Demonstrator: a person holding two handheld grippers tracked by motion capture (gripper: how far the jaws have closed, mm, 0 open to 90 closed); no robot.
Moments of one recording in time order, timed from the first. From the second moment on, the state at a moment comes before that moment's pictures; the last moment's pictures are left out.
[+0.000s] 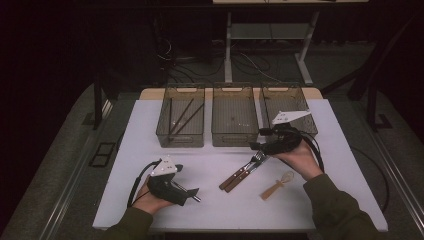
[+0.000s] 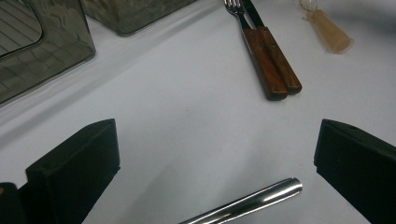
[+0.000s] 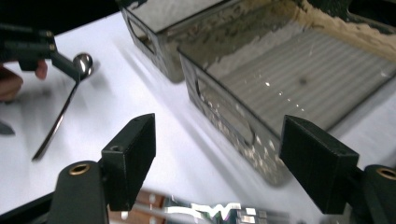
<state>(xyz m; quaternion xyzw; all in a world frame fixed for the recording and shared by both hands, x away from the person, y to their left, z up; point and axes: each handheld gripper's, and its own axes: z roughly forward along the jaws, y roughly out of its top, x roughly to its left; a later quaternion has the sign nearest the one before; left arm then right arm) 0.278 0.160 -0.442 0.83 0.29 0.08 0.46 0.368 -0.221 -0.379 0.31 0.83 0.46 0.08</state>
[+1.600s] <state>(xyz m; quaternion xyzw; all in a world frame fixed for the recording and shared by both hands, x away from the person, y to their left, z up) 0.276 0.159 -0.439 0.84 0.28 0.09 0.46 0.303 -0.346 -0.442 0.39 0.85 0.36 0.08</state>
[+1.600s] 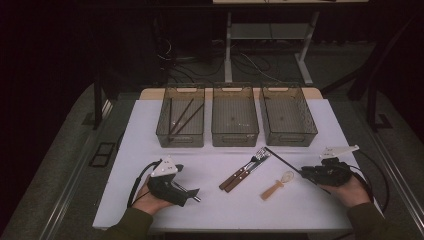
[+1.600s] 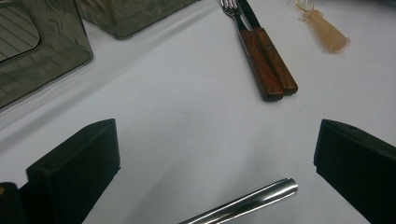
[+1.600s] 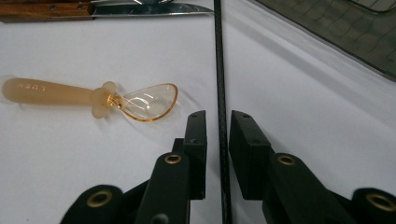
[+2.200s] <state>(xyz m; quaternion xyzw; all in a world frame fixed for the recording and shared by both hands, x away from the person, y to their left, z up) 0.276 0.158 -0.440 0.84 0.28 0.09 0.46 0.303 -0.342 -0.449 0.37 0.86 0.34 0.10</state>
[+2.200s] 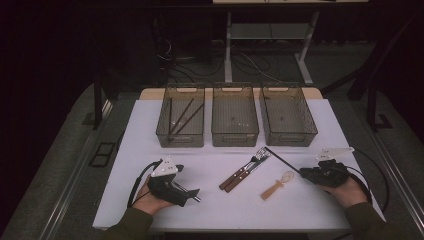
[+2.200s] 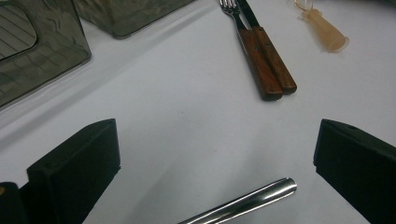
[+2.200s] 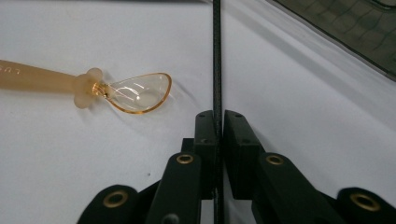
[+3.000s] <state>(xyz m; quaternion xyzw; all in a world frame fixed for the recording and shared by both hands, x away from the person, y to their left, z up) 0.277 0.159 -0.440 0.84 0.28 0.08 0.46 0.305 -0.347 -0.439 0.37 0.86 0.34 0.10</state>
